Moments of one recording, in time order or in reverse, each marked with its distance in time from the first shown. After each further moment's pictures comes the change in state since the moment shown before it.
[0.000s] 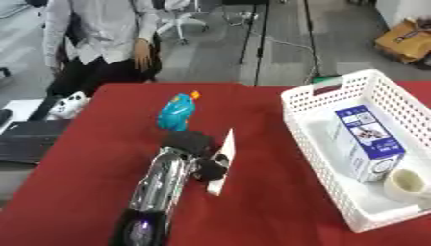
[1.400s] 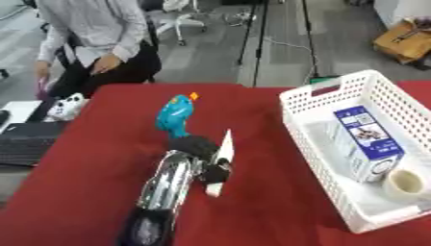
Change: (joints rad) left arm -0.023 0.000 0.006 0.081 0.000 0.017 0.000; right arm -0.001 0.003 0.000 0.000 -0.008 -0.004 -0.003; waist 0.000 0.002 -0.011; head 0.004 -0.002
